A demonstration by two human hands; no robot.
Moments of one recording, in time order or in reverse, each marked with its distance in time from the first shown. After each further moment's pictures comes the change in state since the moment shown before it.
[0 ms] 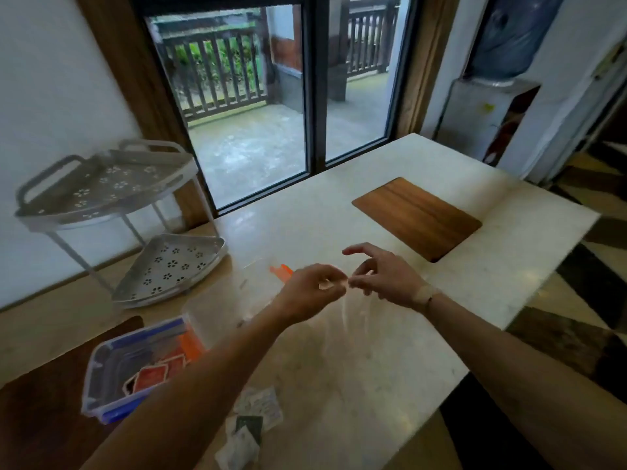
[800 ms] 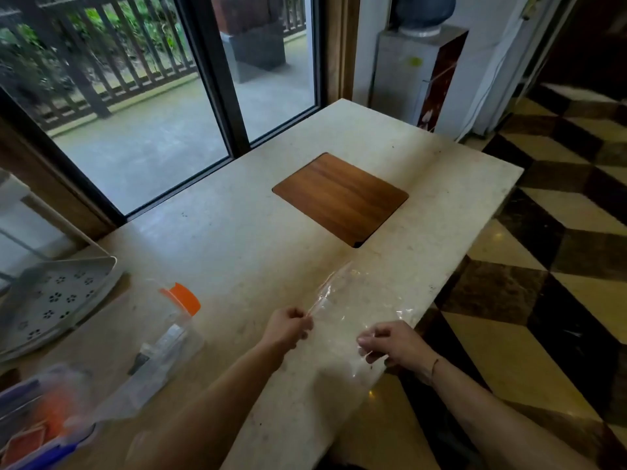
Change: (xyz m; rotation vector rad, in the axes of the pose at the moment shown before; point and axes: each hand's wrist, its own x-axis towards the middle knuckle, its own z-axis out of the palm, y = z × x) left_hand 0.078 0.024 0.182 -0.368 -0.120 -0.664; right_hand -0.103 0.210 -0.053 0.499 -0.041 0.589
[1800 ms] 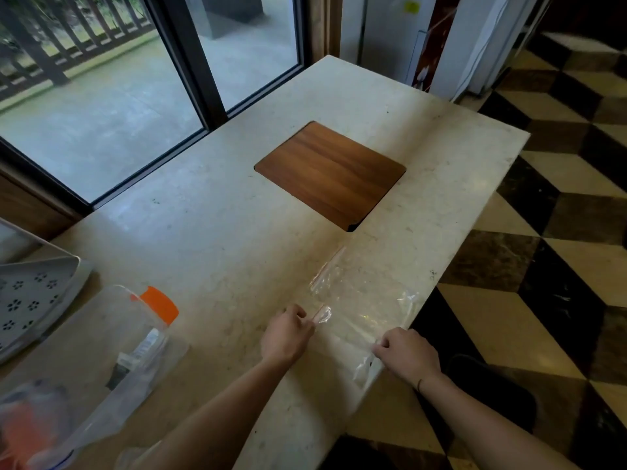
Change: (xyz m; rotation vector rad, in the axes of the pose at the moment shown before) left_hand 0.054 -0.043 0.029 0.562 0.090 0.180; right_hand 0.032 0.043 0.009 -0.712 0.245 0.152
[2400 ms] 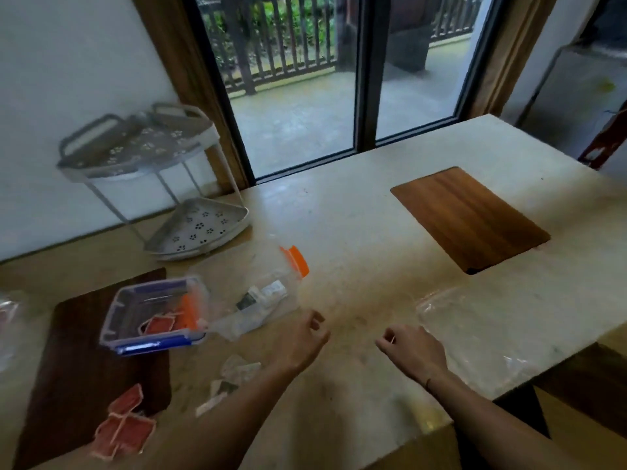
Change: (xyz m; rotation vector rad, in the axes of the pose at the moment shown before) left_hand -0.106 -0.098 -0.077 -0.234 0.382 -0.124; right_hand -0.022 -0.141 0.025 -0.236 0.076 -0.488
